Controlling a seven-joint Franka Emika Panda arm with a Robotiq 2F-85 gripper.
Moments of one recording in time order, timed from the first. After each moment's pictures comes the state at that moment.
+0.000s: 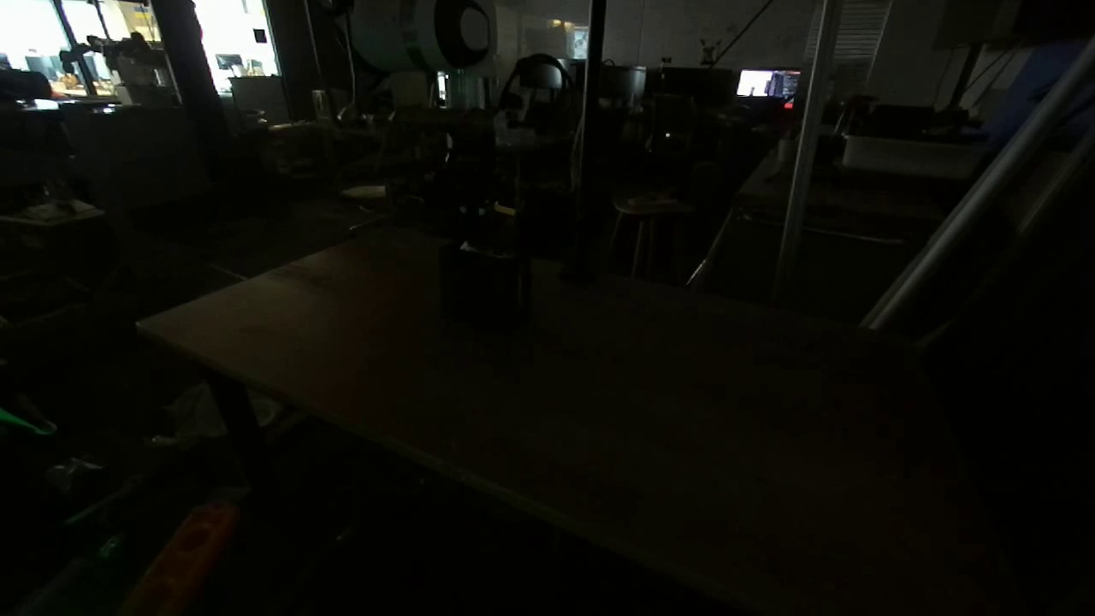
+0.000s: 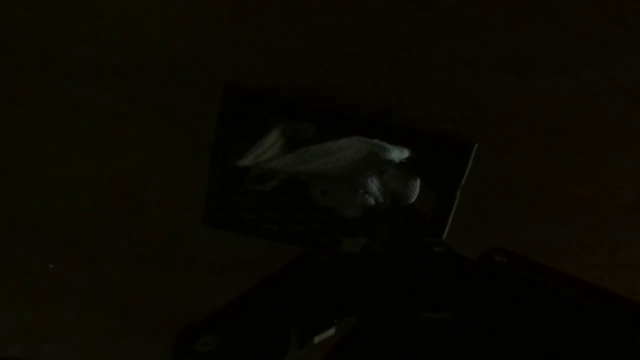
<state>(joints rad) 0.07 0.48 0.05 -1.68 -0.08 2.13 -0.08</state>
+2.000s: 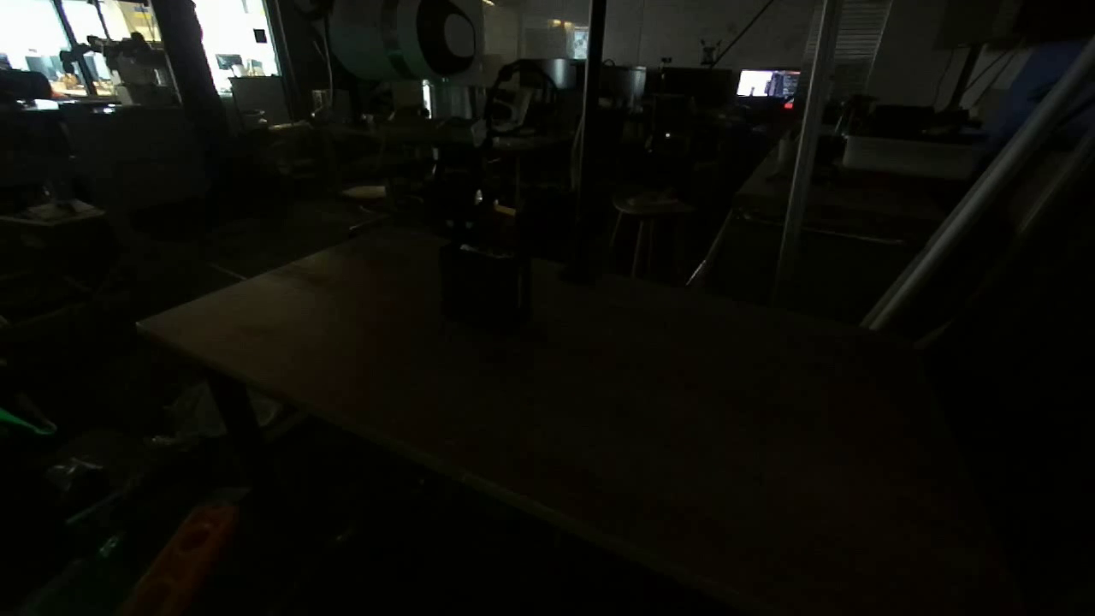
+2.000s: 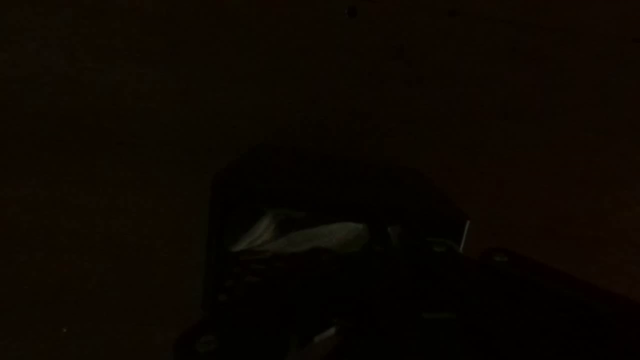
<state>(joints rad) 0.08 0.41 0.04 -1.83 -0.10 2.16 0.01</state>
